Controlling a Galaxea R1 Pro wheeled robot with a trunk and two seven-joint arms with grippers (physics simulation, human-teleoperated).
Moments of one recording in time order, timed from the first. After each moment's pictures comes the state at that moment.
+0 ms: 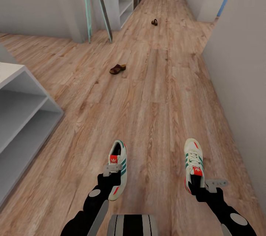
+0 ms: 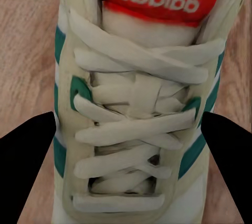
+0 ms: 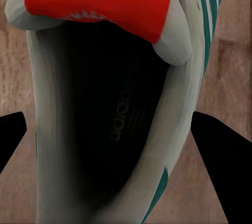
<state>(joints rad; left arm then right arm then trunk) -0.26 -0.11 -0.34 -1.29 0.27 0.38 0.34 -0.02 -0.28 0.08 -1.48 -0.26 0.32 -0.10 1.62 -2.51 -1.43</state>
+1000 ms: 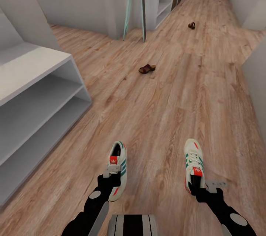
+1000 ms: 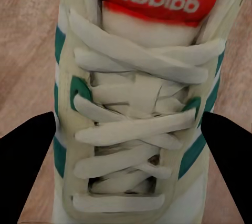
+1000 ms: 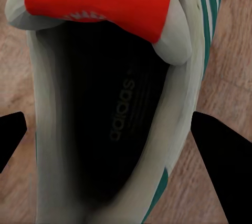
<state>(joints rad) -0.26 -0.11 -0.34 -1.26 0.27 0.34 0.34 -0.02 -0.28 0.08 -1.47 -0.26 0.32 -0.10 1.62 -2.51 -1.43</state>
